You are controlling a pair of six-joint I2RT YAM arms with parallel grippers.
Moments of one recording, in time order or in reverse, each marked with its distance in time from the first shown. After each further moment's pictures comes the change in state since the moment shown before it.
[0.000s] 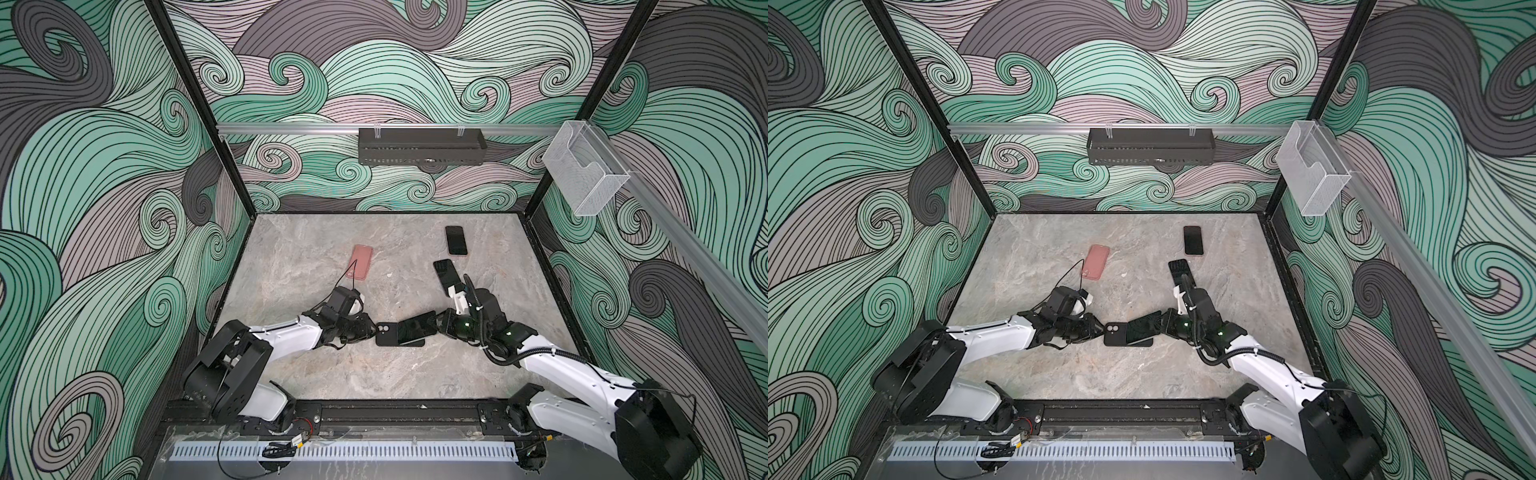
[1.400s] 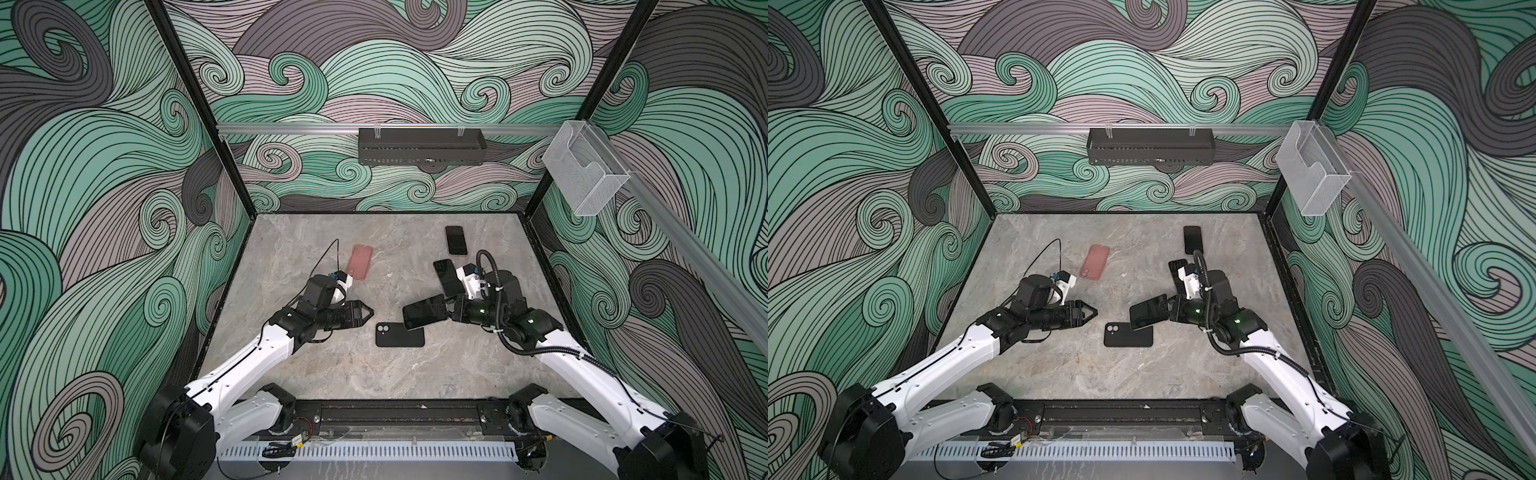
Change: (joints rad) left arm 0.087 -0.373 0.084 -0.288 -0.024 0.130; right arm -0.097 -0.096 0.203 -0.259 -0.090 -0.232
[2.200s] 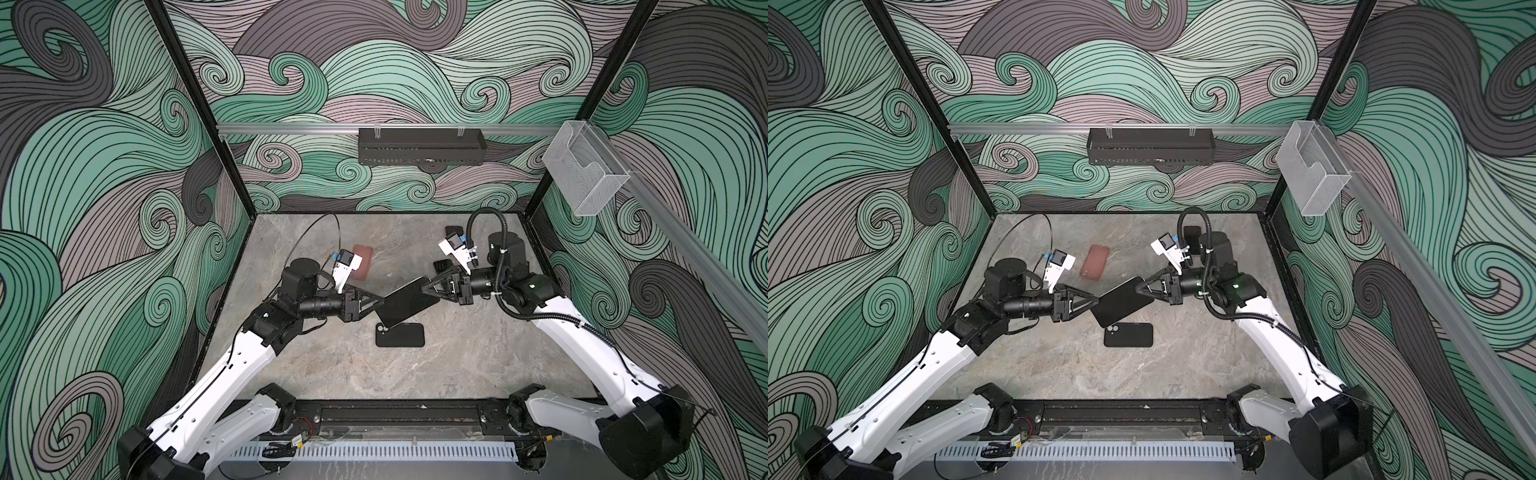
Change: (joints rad) left arm -0.002 -0.155 0.220 -0.033 0.267 0.147; right arm -0.074 0.184 0.328 0.017 -0.670 -0.349
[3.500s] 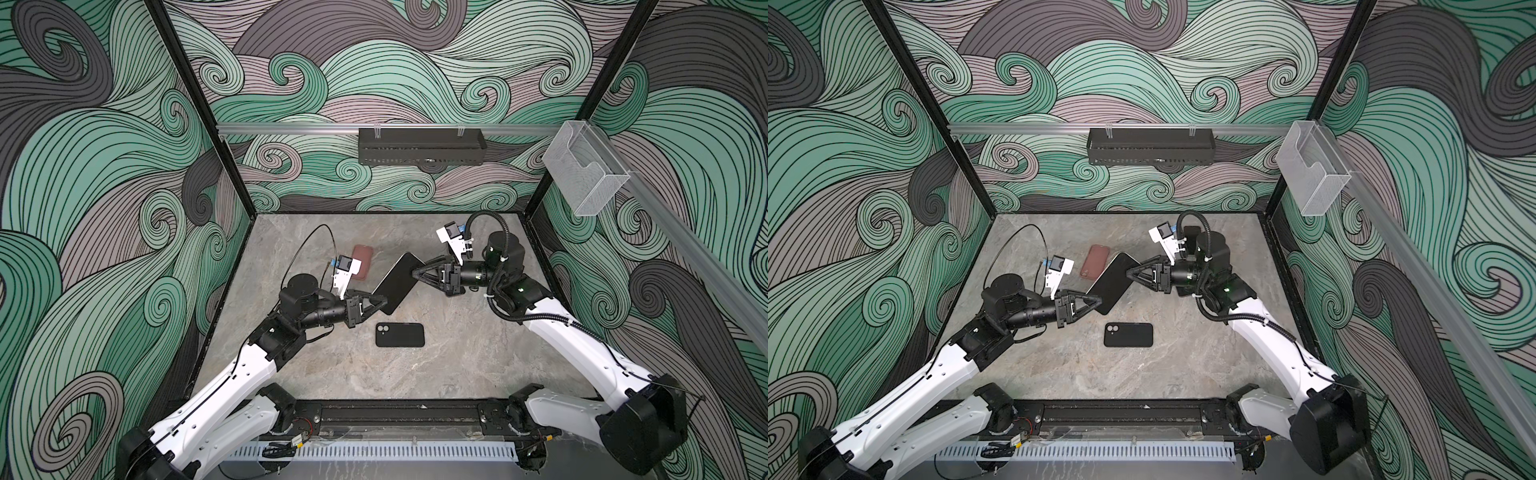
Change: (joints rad) left arm -0.069 -0.071 -0.161 0.339 0.030 -0.169; right arm 0.045 0.029 -0.032 0.327 0.095 0.175
